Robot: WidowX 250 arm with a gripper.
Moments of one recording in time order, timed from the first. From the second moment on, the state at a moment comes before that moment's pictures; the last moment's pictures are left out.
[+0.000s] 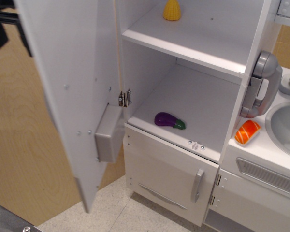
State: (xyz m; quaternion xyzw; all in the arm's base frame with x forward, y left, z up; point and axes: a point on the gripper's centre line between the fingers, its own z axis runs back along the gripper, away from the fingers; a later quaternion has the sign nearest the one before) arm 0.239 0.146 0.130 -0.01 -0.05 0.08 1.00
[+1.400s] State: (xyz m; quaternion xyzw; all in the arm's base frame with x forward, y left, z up) arm 0.341 0.024 0.093 0.00 -0.07 0.12 0.99
